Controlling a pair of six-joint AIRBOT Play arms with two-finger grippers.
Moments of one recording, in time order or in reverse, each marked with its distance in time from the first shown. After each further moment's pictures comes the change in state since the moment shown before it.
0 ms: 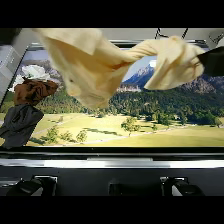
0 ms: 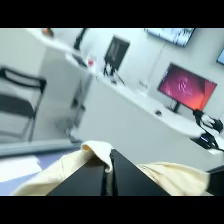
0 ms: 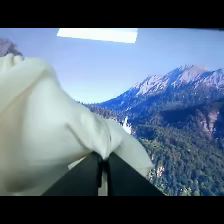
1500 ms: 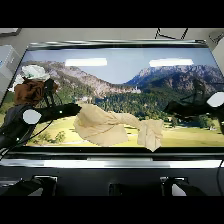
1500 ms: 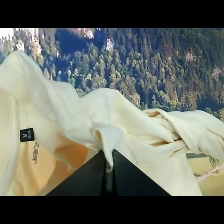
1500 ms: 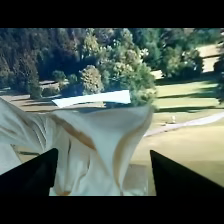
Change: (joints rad) left arm -0.016 -0.235 -0.617 0.417 -0.047 -0.354; right arm -0.146 -0.240 -0.598 0.017 -0.019 0.165
